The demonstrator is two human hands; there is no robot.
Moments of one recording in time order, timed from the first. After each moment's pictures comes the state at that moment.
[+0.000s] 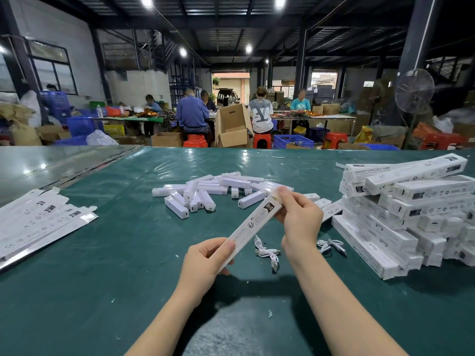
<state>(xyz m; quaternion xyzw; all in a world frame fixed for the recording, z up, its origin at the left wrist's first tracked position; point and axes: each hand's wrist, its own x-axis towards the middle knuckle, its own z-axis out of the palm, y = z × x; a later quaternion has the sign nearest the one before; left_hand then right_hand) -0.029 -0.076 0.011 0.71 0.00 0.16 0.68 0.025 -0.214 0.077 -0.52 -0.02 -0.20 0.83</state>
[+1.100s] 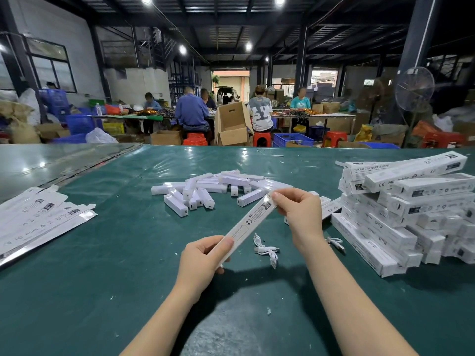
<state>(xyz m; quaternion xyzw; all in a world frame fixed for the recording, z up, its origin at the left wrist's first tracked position) -0.029 -0.075 0.013 0.72 0.02 0.17 0.67 0.038 -0.234 0.074 -0.67 -0.07 -0.16 0.72</state>
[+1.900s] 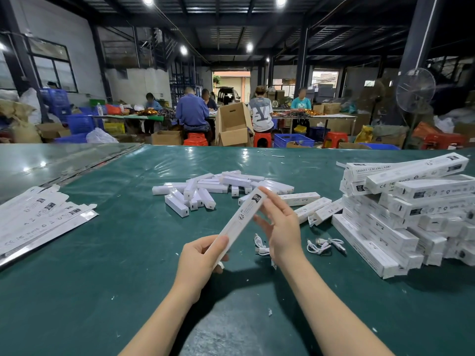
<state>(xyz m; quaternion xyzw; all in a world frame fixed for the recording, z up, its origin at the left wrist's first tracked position) -0.030 -0.073 0.016 0.69 0.05 0.17 0.71 0.023 -0.205 0.057 -0.51 -0.13 -0.07 0.84</state>
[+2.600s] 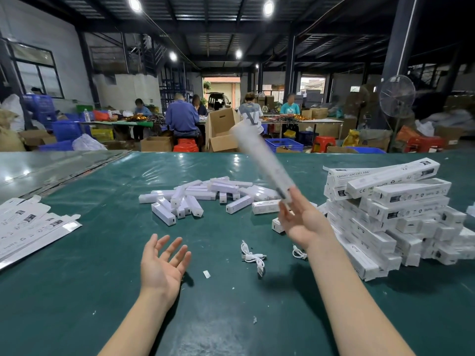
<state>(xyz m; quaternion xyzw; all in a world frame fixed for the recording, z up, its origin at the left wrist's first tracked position) -0.020 -0.046 0.019 0.34 0.15 0.19 0.91 0.045 -0.271 0.088 -0.35 0.01 0.06 0.93</state>
